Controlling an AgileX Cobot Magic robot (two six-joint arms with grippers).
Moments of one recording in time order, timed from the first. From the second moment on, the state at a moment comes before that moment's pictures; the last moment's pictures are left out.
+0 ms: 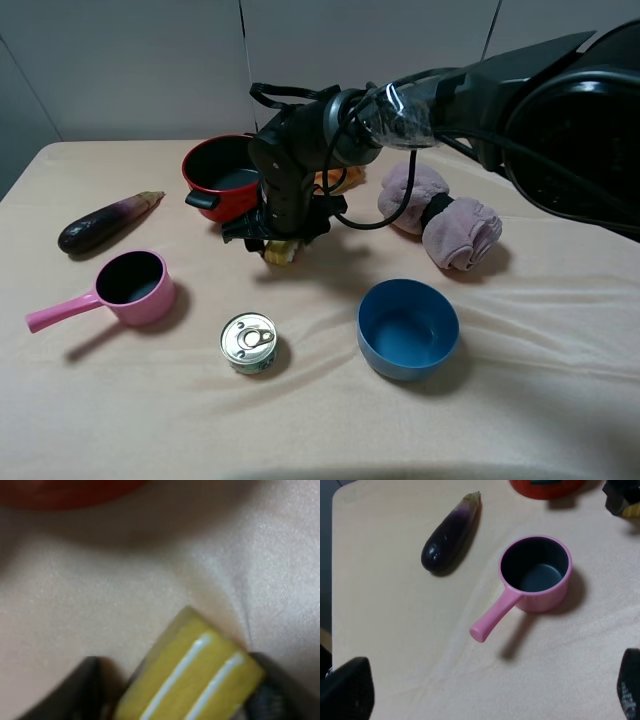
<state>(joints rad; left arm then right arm) 0.07 0.00 -0.50 -0.08 1.08 0.36 0.85 2.36 -1.67 -0.23 0.64 0.67</state>
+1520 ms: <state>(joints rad) 0.07 0.00 -0.50 -0.08 1.08 0.36 0.85 2.18 -1.67 -0.17 0.83 0.48</state>
